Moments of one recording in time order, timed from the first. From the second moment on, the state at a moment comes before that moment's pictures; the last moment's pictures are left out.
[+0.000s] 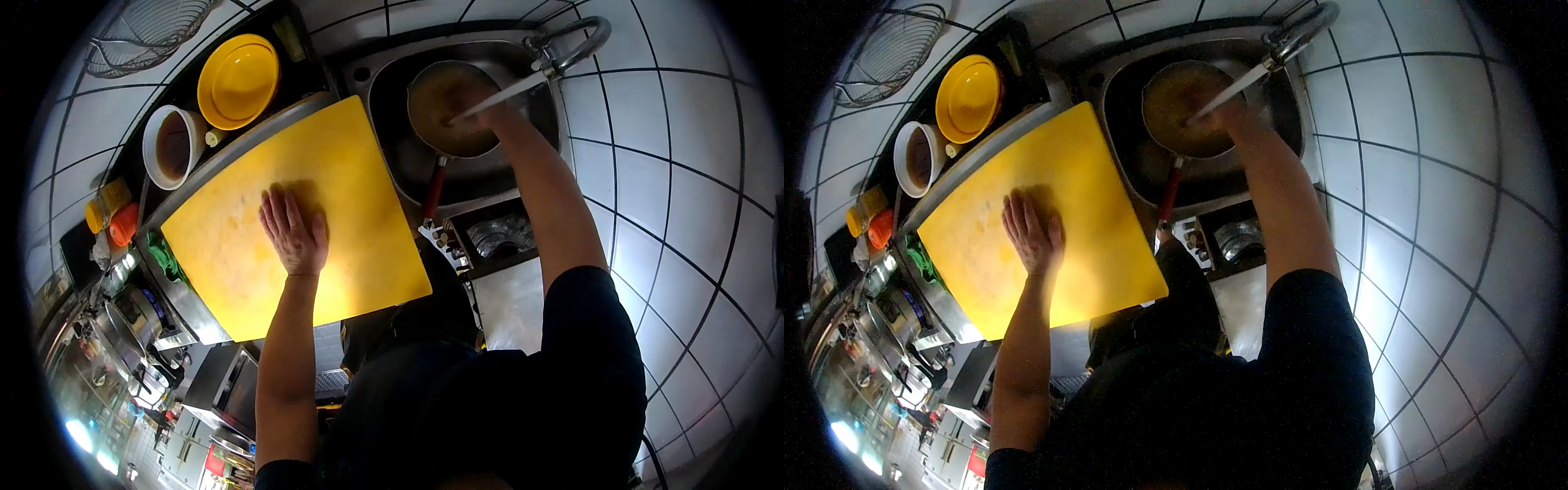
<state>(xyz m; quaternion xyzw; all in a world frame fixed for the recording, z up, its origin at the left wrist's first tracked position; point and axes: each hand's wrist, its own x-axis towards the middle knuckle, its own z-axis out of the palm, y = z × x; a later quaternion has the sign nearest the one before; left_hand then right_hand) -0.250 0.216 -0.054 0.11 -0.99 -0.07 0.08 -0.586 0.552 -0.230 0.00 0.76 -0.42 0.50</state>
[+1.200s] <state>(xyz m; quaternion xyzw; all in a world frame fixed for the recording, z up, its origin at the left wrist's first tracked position) -0.251 0.215 -0.051 0.11 -0.99 -0.08 0.08 -0.503 0.556 -0.151 0.33 0.55 -0.66 0.39</state>
